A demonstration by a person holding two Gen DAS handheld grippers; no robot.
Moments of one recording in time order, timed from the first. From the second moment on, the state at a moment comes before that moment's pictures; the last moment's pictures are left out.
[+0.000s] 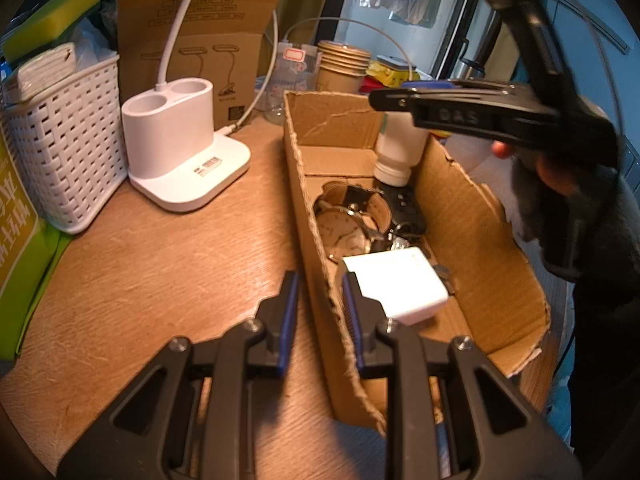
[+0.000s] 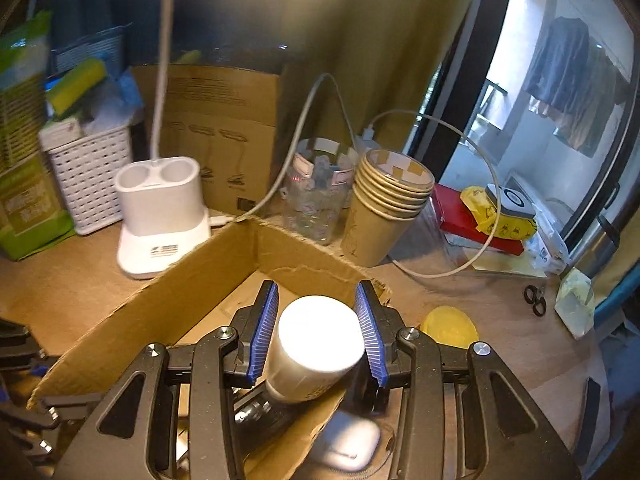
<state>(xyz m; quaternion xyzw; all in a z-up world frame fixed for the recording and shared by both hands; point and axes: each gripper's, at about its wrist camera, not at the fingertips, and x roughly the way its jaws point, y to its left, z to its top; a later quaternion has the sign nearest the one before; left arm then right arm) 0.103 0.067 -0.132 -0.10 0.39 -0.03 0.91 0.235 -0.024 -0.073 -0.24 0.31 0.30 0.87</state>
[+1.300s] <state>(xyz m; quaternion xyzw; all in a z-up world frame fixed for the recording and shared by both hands) 0.103 0.066 -0.134 -0.10 0.39 -0.03 0.91 0.220 -0.076 -0.061 -0.17 0.29 0.27 0.90</state>
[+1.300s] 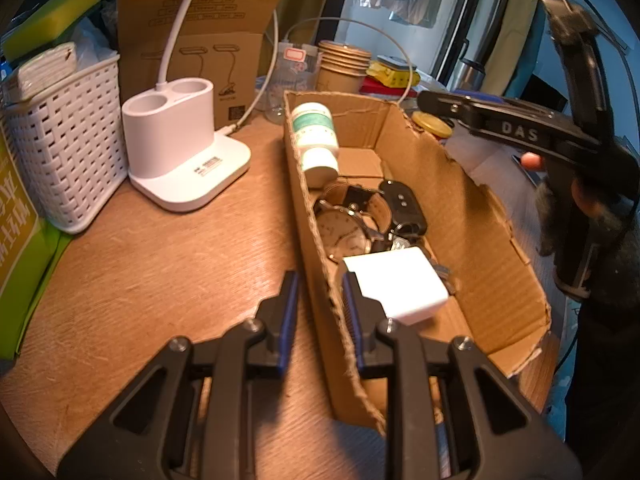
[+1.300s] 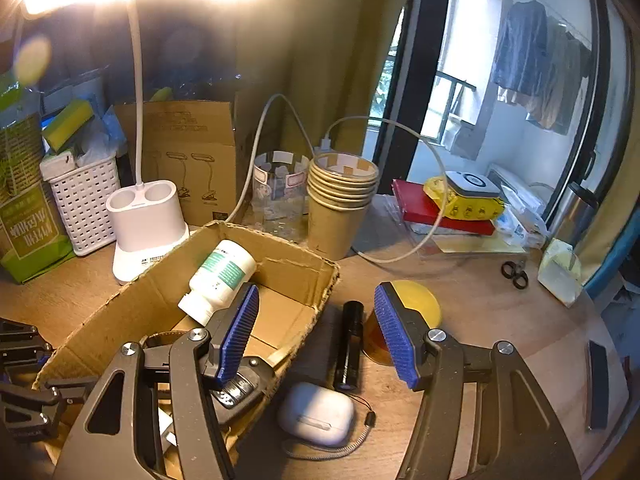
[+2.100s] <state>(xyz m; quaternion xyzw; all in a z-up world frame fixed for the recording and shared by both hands) 0.103 0.066 -0.134 -0.10 0.39 -0.03 0.91 0.205 -0.145 -0.083 -0.13 0.31 0.25 0.91</state>
